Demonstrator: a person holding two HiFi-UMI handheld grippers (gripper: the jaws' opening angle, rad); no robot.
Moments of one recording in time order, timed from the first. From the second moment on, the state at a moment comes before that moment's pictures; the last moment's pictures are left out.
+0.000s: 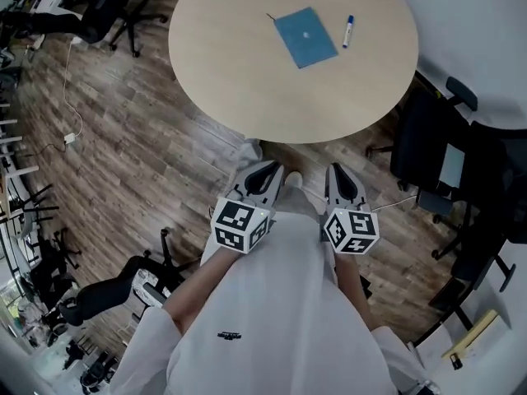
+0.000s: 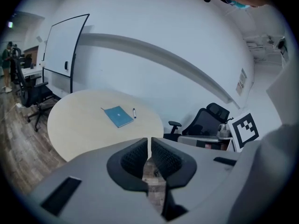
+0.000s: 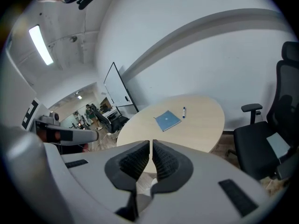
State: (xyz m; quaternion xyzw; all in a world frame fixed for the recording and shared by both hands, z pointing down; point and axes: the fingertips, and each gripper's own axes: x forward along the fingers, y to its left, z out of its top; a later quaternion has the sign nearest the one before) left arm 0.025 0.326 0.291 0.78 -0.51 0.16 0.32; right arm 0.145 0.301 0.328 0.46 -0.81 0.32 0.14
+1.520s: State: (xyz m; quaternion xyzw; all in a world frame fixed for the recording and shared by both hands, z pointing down) left arm -0.080 0.097 0.290 0.87 -0.33 0.19 0.32; right arm 0.021 0.109 0.292 0.60 -0.74 0.27 0.14
